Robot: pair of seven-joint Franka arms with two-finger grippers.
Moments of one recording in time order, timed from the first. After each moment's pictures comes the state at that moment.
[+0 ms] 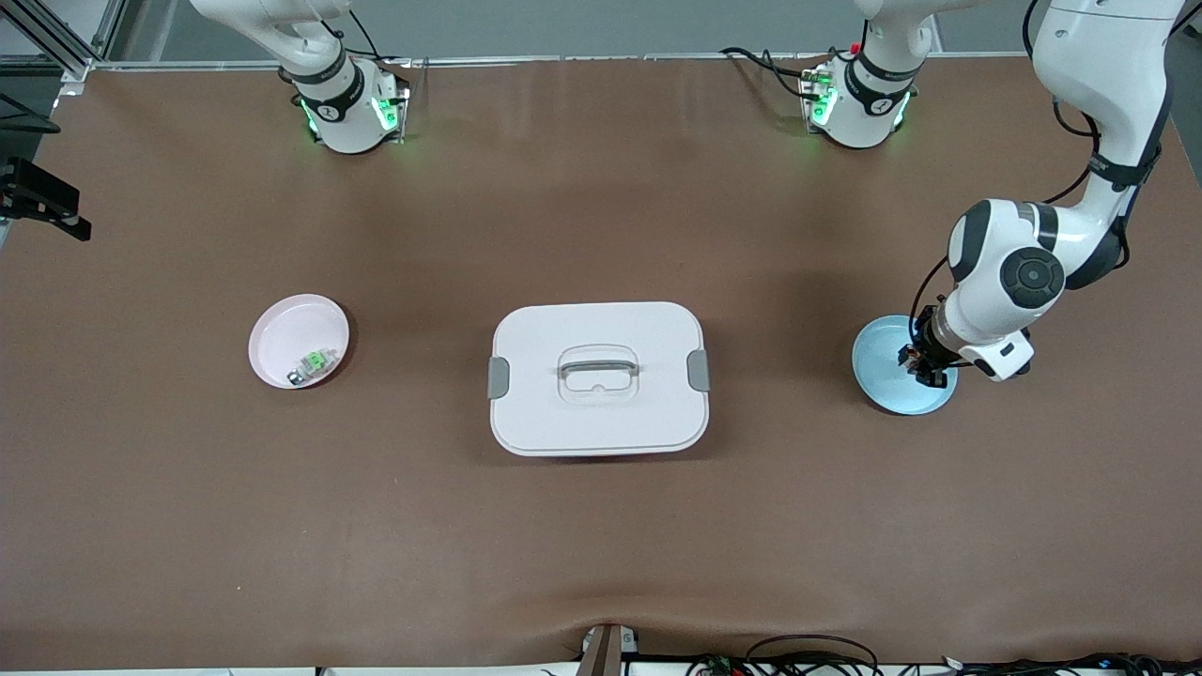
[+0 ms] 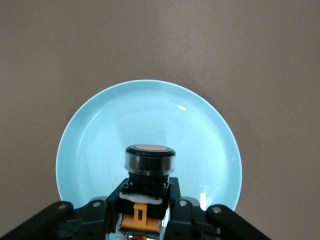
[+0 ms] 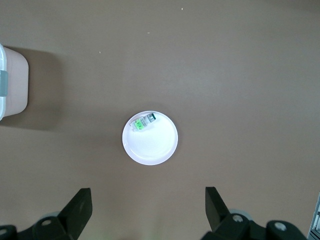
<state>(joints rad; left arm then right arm) 0.20 0.34 -0.23 -2.19 0.26 2.49 -1.67 0.04 0.06 -0.12 -1.36 -0.01 1.42 -0.24</state>
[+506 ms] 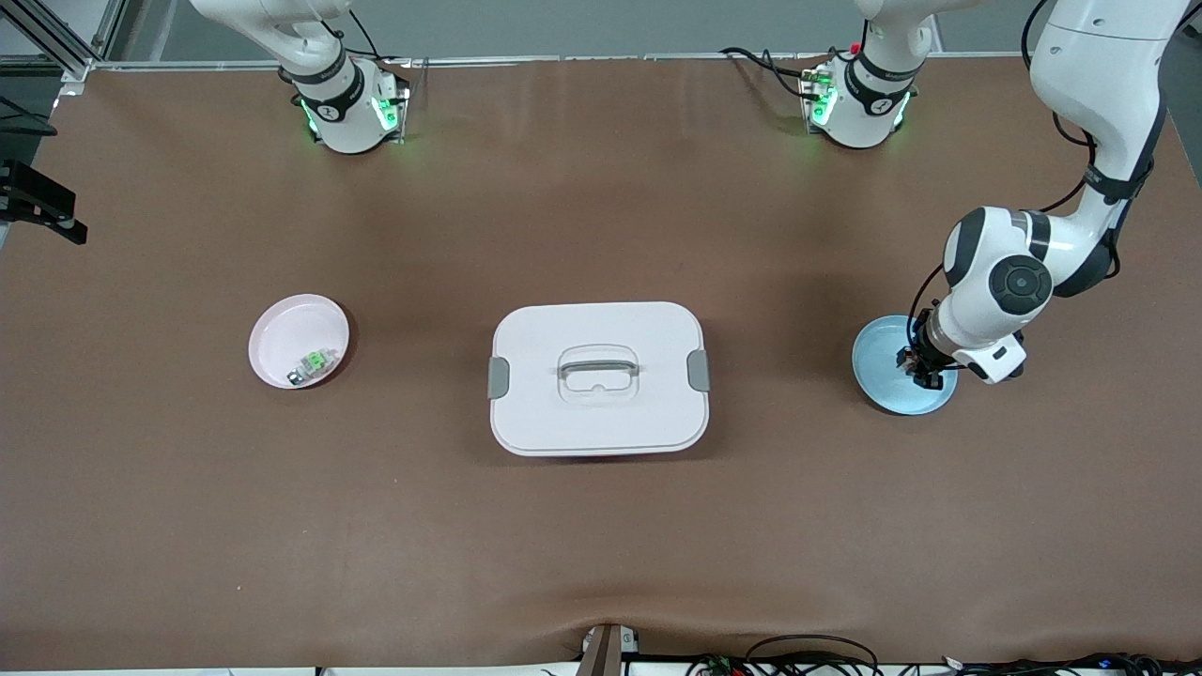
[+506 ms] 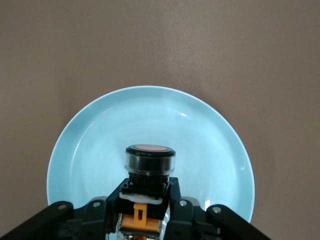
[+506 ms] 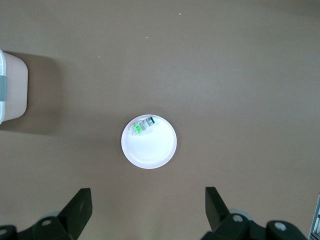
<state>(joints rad) 0.20 0.39 -0.22 -2.20 0.34 2.53 -1.73 0.04 0.06 -0.12 -1.36 -0.01 1.43 -0.23</state>
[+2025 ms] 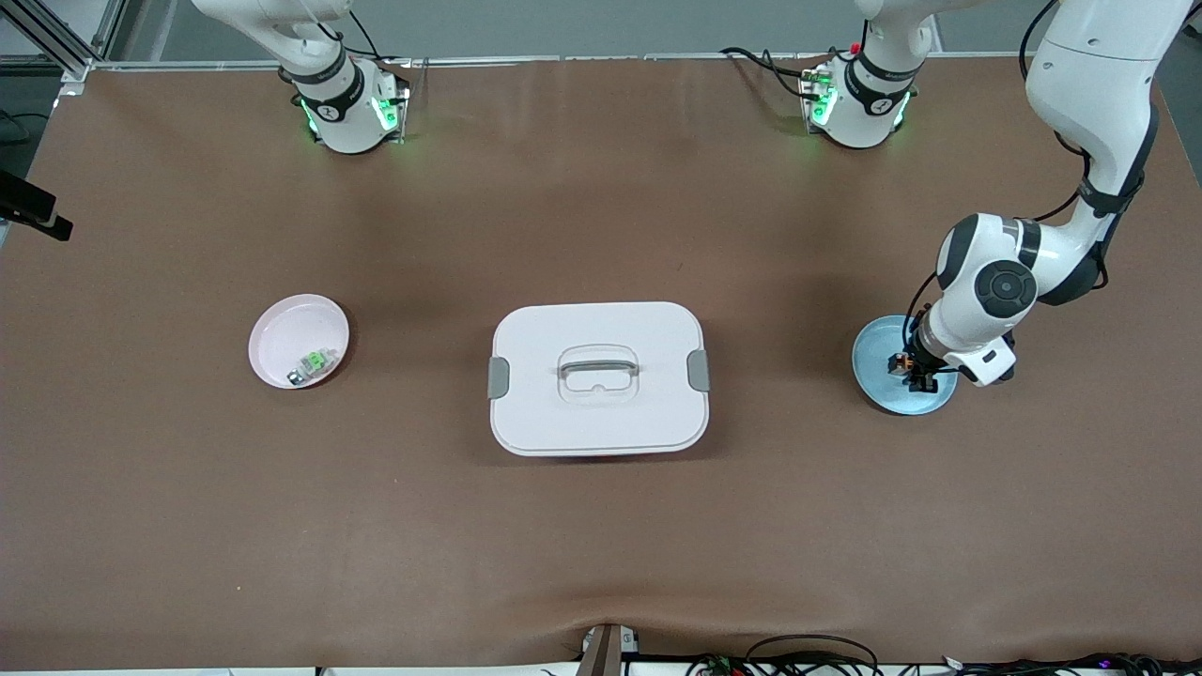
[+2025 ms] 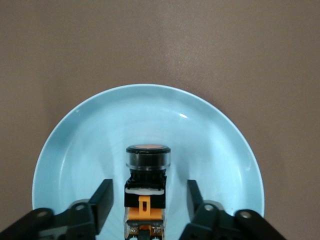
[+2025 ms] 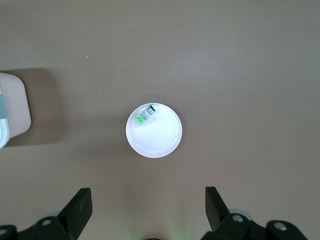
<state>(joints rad) 0.21 0.42 -0.22 -2.20 0.39 2.57 -1.75 -0.03 0.06 -0.12 -1.37 0.04 1.38 -0.09</state>
